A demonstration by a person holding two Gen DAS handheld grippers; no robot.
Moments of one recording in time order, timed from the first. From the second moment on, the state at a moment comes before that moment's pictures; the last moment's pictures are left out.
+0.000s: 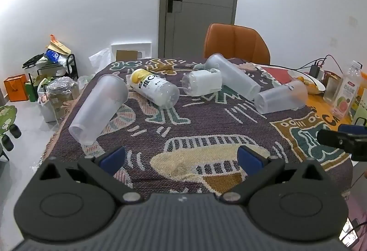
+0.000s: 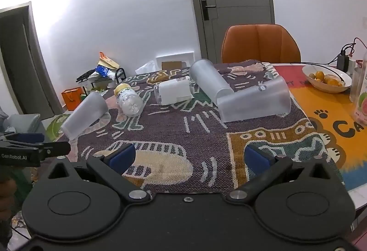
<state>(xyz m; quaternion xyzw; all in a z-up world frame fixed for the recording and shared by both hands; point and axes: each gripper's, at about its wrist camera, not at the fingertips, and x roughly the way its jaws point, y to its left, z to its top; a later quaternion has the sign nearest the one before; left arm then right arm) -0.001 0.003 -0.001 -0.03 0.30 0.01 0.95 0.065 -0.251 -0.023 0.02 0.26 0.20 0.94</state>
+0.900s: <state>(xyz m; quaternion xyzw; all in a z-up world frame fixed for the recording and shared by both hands) -0.002 0.004 -0.001 -0.03 0.29 0.01 0.96 0.064 -0.250 -0.021 0.02 0.26 0.20 0.94</state>
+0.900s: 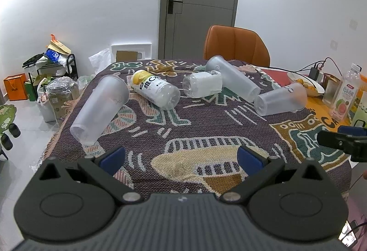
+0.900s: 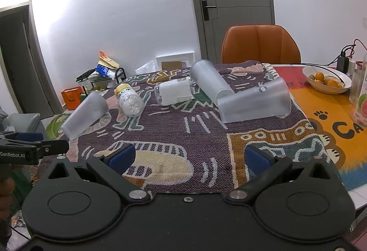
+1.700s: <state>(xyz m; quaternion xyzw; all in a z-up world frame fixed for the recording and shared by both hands) -0.003 0.007 0.002 -0.03 0.29 0.01 0.96 0.064 -0.250 -0.019 0.02 0.26 0.20 0.94</state>
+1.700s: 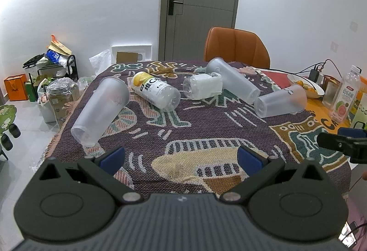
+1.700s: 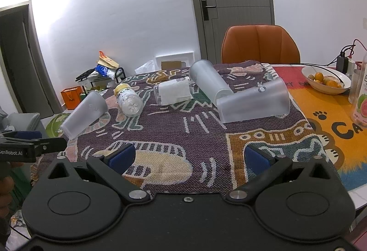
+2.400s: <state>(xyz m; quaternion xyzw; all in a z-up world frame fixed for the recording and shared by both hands) 0.009 -0.001 0.004 -0.02 0.26 0.00 0.96 0.074 -0.266 -0.024 0.03 0.26 0.17 0.95</state>
